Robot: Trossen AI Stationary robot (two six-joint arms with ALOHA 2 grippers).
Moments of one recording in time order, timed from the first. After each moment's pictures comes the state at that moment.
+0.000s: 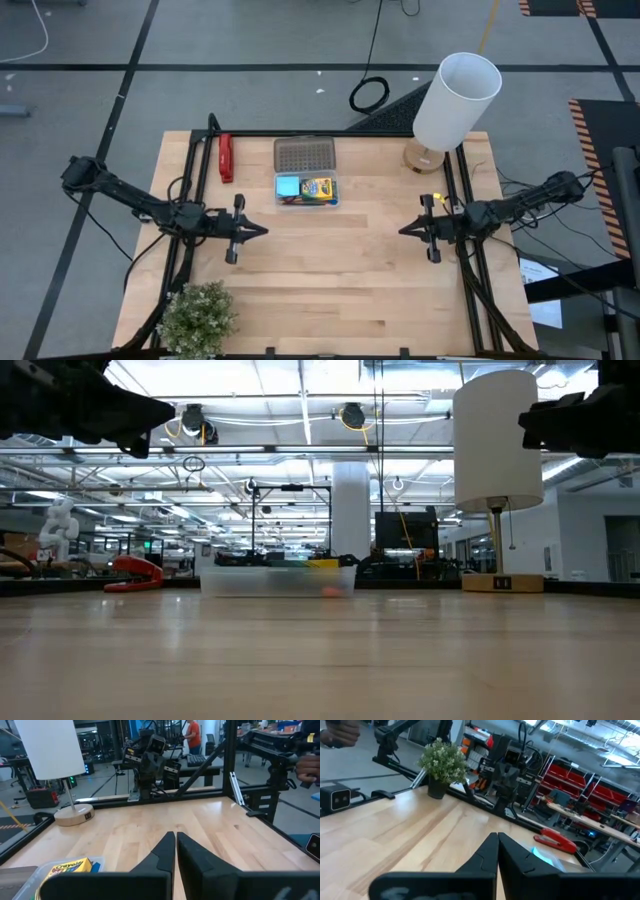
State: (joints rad) left arm -0.35 0.76 0.13 0.61 -0.26 0.07; right arm 0.34 0.29 0.02 0.30 0.18 -0.38
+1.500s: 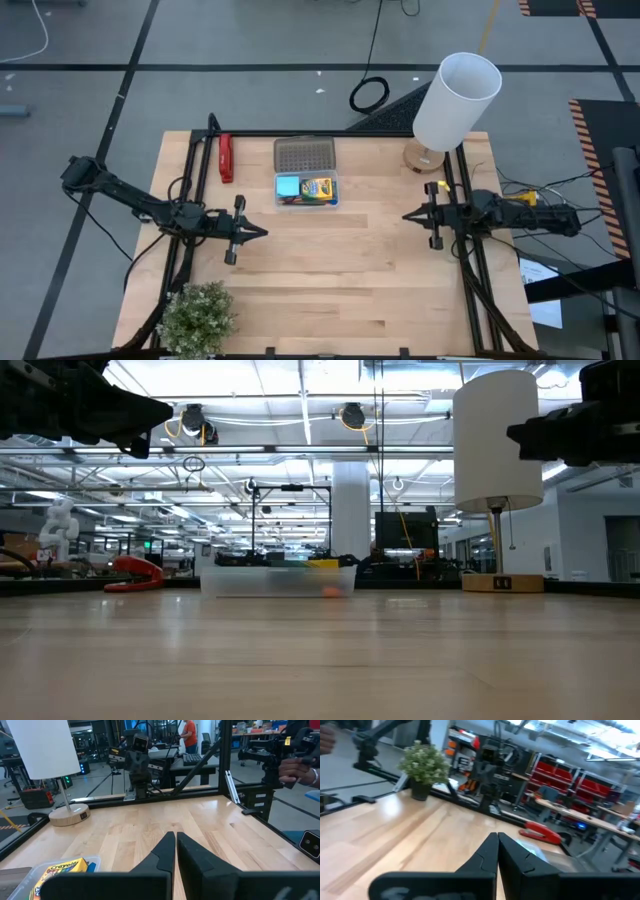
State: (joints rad) left arm -0.35 0.76 0.13 0.60 -0.24 0.07; right arm 0.00 0.01 0.02 0.05 -0.11 -0.32
